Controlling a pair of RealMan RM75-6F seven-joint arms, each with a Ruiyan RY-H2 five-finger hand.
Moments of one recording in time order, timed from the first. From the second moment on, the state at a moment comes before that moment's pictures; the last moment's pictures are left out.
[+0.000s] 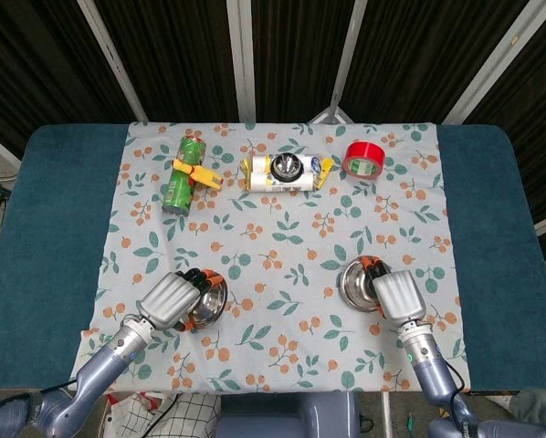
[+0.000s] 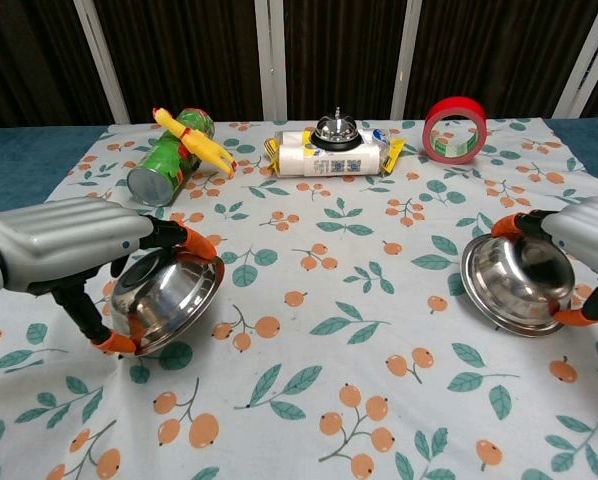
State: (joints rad) left arm -0.61 -1.46 -0.01 -1.68 1.36 1.01 0.51; right arm 0.53 -1.51 -0.05 -1.55 -1.13 1.29 -0.73
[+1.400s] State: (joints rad) left arm -0.27 -1.28 0.18 -1.70 1.61 1.56 0.45; right arm 0.23 -1.26 -0.14 -1.80 -1.48 1.64 -0.57
